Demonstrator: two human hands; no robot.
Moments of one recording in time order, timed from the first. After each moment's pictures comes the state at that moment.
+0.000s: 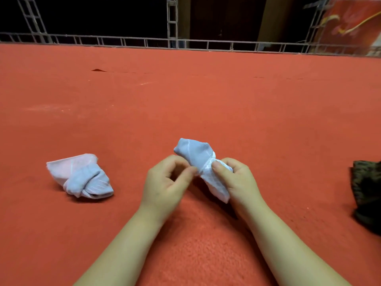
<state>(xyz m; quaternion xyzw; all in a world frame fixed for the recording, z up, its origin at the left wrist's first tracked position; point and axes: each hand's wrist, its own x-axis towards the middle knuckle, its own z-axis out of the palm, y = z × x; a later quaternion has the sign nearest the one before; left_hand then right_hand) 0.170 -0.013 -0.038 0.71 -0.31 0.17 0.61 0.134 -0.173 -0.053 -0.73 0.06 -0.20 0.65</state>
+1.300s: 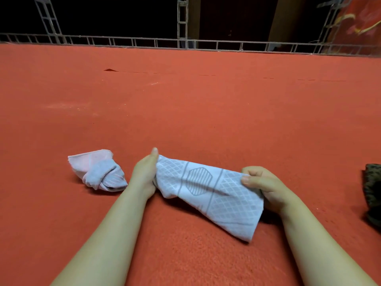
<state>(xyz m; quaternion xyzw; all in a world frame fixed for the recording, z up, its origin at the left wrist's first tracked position) 0.237 0.021 -0.054 0.61 0.09 -0.10 0.78 0.116 -0.220 -0.051 -0.67 -0.02 0.04 0.74</state>
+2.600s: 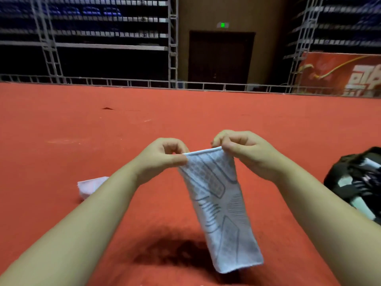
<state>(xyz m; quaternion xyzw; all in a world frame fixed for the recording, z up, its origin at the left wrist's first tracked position) 0.150 0.018 0.097 0.63 -0.48 -0.09 0.60 0.049 -0.193 0.125 -0.80 -0.23 -0.10 0.54</state>
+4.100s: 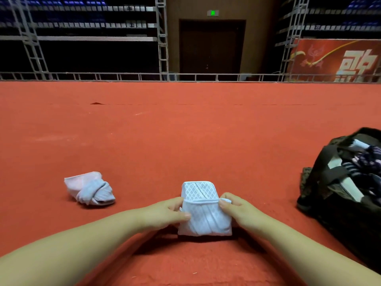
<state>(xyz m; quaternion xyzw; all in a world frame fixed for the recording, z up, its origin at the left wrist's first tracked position) 0.147 -0.002 -0.061 0.75 -0.31 -0.35 0.46 0.027 -0.218 -0.052 -0.79 0.03 -0.03 0.61</state>
